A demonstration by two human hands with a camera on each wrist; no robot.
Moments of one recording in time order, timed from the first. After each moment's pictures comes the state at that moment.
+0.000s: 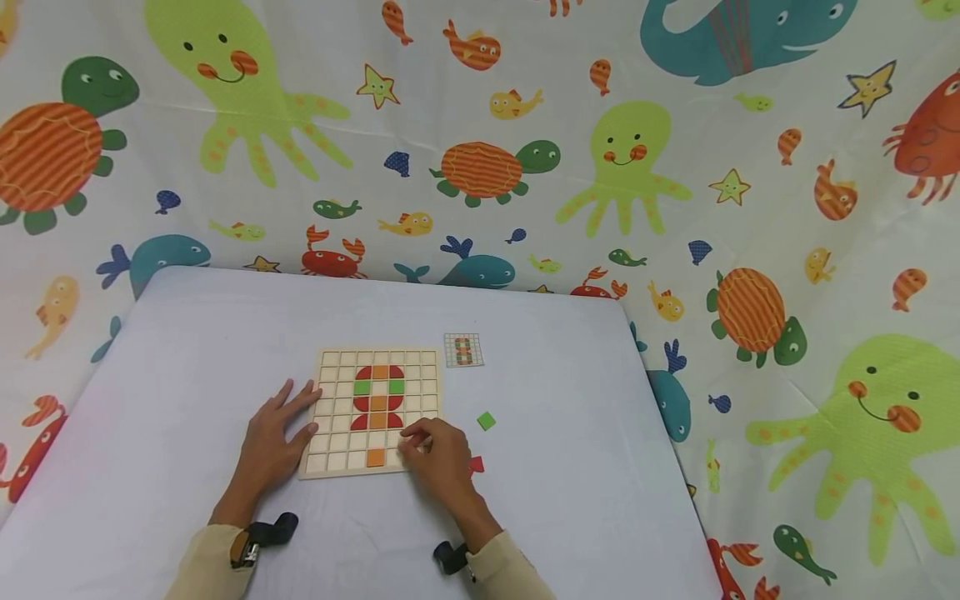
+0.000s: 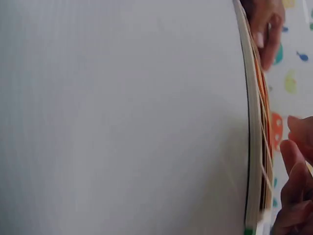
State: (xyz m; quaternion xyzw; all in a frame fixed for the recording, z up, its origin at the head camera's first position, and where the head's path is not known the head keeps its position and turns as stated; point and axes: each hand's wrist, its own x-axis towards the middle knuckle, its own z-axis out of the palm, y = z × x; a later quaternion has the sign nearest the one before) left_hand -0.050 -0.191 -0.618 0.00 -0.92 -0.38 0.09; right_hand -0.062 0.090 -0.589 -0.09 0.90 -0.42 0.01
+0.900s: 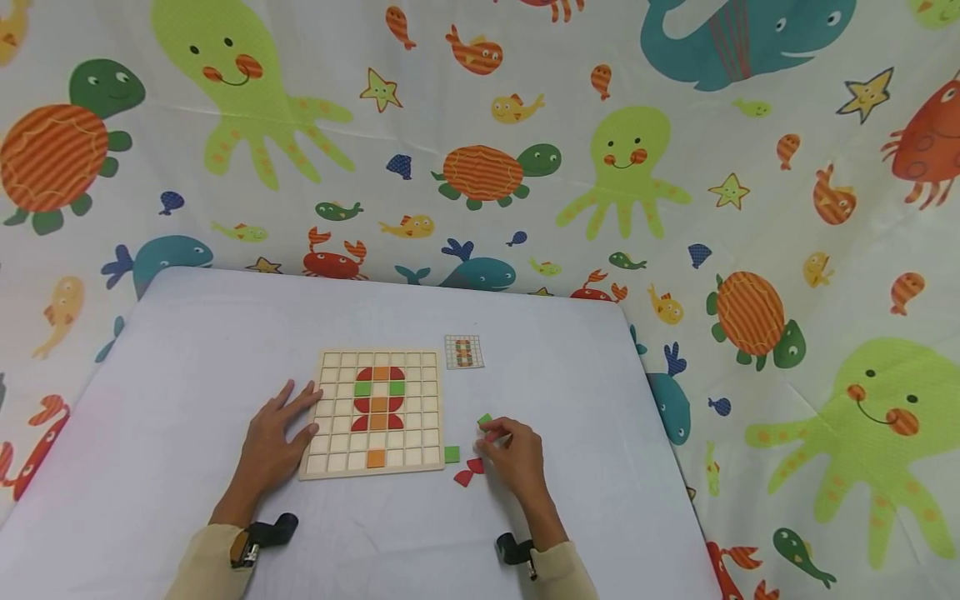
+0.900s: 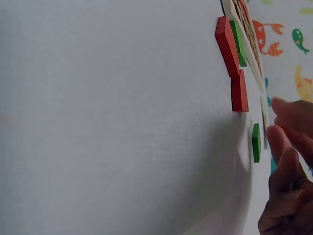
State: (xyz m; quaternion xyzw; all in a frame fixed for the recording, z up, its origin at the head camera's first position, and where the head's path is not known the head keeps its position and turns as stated) left_hand -0.050 -0.191 -0.617 0.00 -0.92 -0.38 0.09; right_hand -0.076 0.196 -0.583 0.04 0.91 -0.41 0.03
